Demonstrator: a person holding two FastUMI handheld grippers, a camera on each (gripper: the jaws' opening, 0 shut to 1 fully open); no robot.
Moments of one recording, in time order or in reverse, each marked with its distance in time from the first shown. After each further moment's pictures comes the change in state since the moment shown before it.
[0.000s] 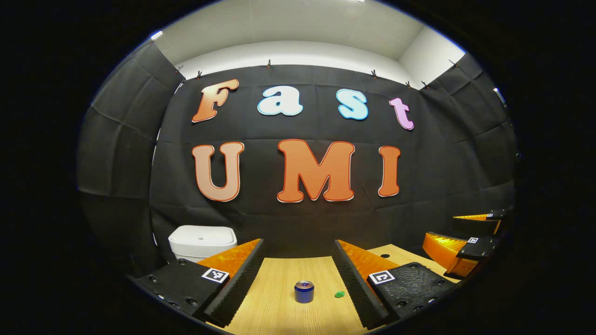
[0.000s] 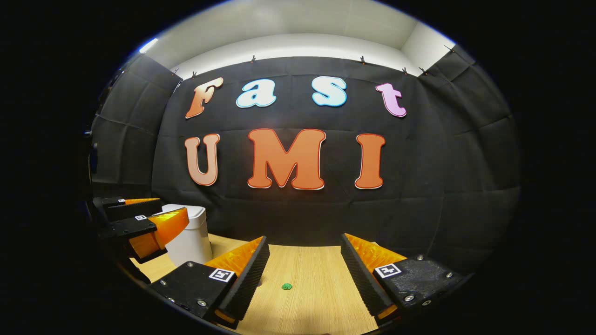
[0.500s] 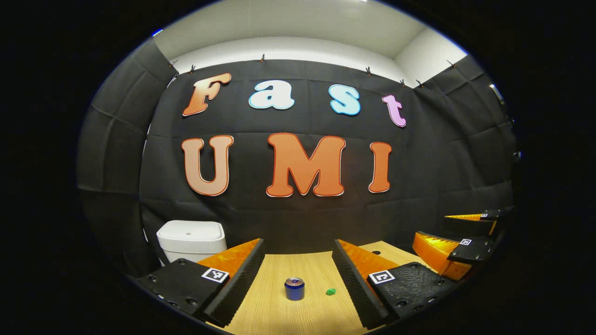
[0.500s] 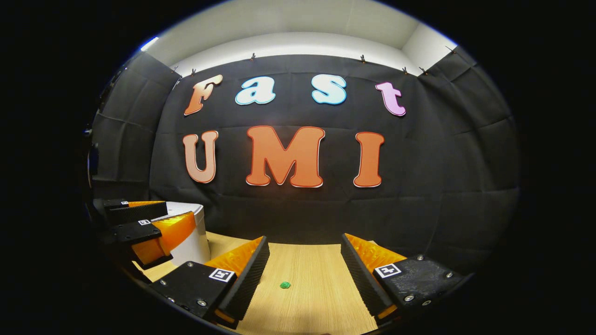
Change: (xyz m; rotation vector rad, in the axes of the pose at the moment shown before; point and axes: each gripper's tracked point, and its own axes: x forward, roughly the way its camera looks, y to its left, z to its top) left arm 0.005 -0.008 -0.005 -0.009 0.020 -0.040; right arm 0.005 0.000 -0.001 0.004 0.011 -0.015
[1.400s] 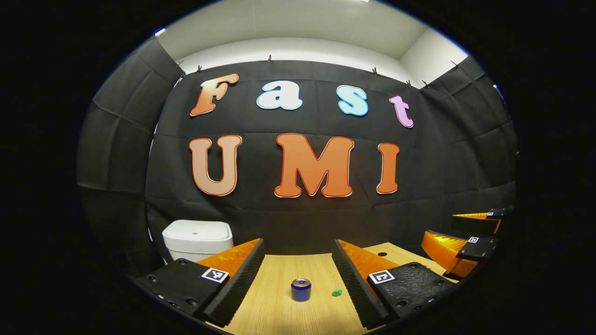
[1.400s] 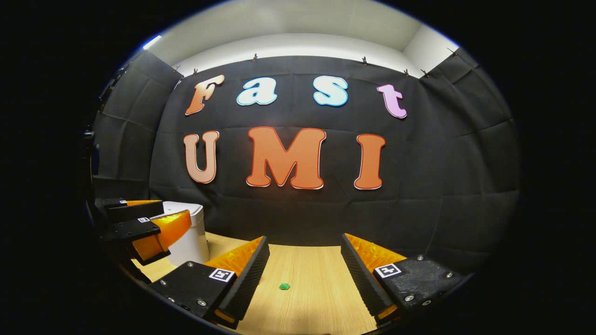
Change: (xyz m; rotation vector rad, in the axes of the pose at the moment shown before) left arm 0.002 0.018 -0.006 0.002 -0.003 0.052; right arm 0.002 -0.003 0.000 -0.013 -0.012 -0.008
